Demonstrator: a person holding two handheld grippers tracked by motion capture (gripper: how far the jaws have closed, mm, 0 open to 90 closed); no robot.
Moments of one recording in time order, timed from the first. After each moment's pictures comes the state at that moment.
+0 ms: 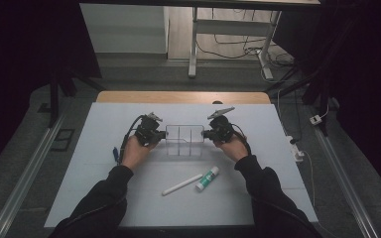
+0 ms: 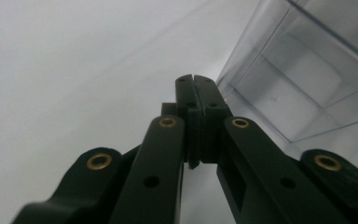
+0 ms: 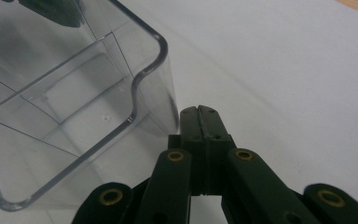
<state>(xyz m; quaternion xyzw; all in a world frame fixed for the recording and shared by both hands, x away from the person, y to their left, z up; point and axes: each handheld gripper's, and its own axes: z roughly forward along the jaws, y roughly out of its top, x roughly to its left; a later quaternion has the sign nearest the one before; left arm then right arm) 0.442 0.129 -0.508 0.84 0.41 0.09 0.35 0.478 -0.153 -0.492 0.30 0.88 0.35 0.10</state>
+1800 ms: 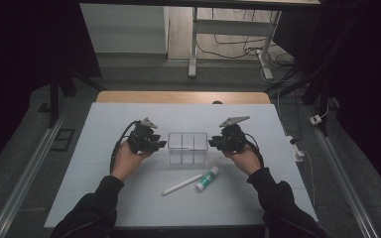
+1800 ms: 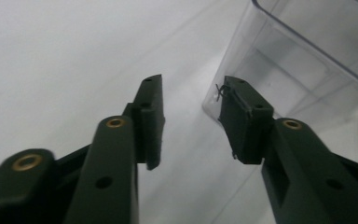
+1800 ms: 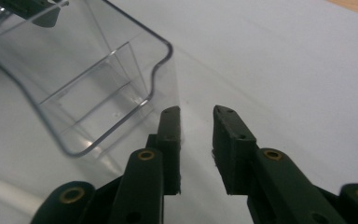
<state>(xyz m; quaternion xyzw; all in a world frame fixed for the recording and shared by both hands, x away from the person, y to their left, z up) 0.399 0.141 -0.486 0.85 0.39 0.10 0.34 0.428 -0.184 -0.470 0.32 0.87 0.37 0.11</state>
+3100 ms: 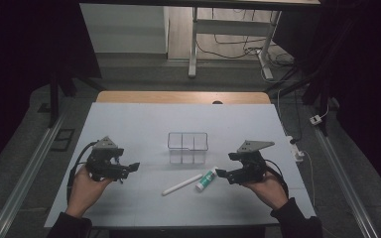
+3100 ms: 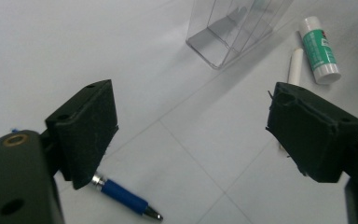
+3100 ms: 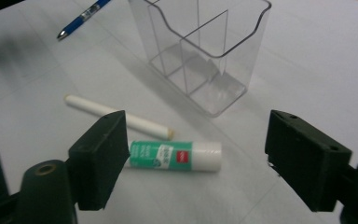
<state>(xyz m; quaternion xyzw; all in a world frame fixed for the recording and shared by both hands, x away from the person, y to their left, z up) 0.290 0.217 -0.463 0.80 0.43 0.11 0.40 0.328 -0.223 -0.445 0.29 0.86 0.41 0.09</state>
